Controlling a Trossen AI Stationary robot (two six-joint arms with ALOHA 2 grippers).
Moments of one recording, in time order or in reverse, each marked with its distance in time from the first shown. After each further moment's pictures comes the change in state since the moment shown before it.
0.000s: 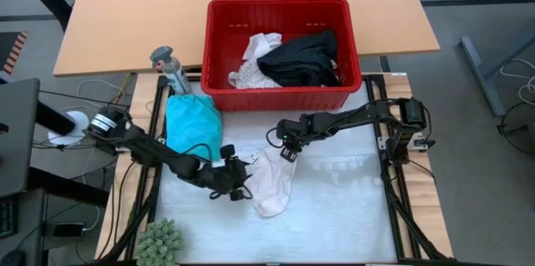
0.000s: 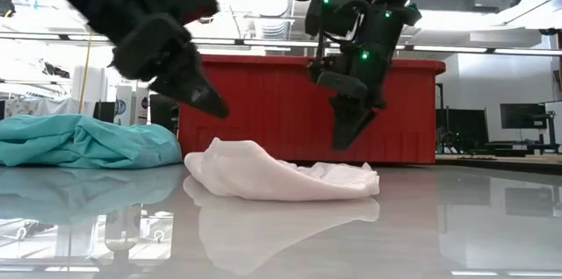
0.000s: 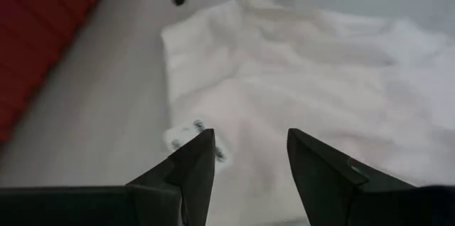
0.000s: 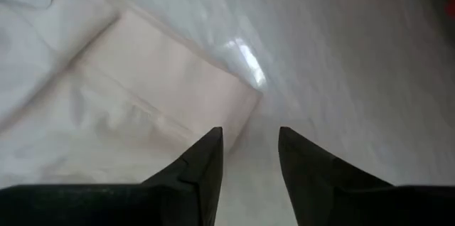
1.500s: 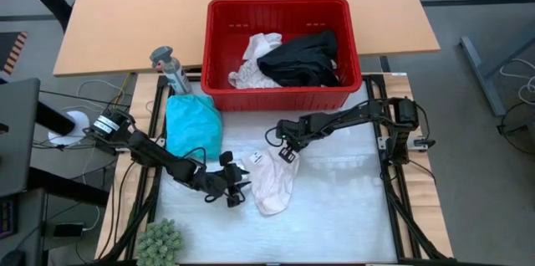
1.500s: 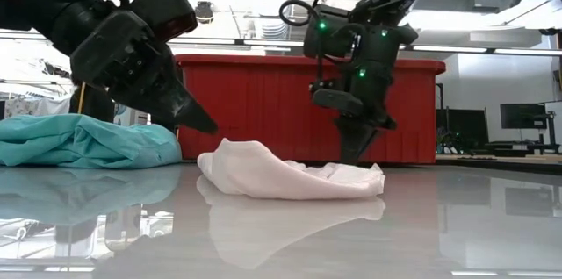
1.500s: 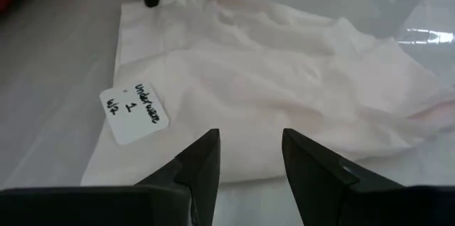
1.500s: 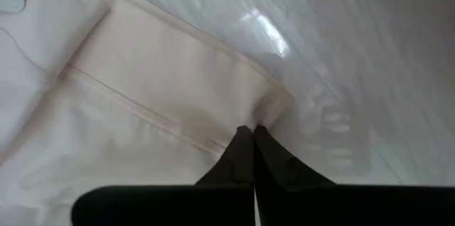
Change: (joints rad) left arm -0.045 0.043 -0.107 0.220 0.047 -0.086; right arm -0.026 0.062 -0.018 0.014 -0.110 0.142
